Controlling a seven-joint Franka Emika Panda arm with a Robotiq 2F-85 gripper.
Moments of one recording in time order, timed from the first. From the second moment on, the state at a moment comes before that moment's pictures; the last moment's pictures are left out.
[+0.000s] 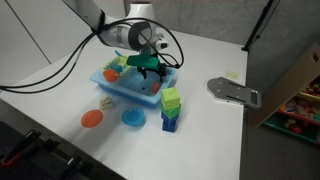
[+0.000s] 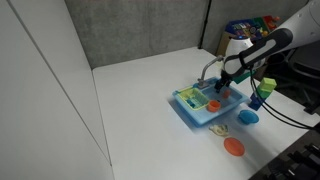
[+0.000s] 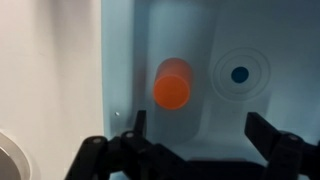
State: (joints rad) arm -0.08 0.87 -0.09 -1.67 -0.09 2.54 -0.13
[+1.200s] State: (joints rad) arm -0.10 0.77 -0.10 -1.78 -0.09 2.58 -0.13
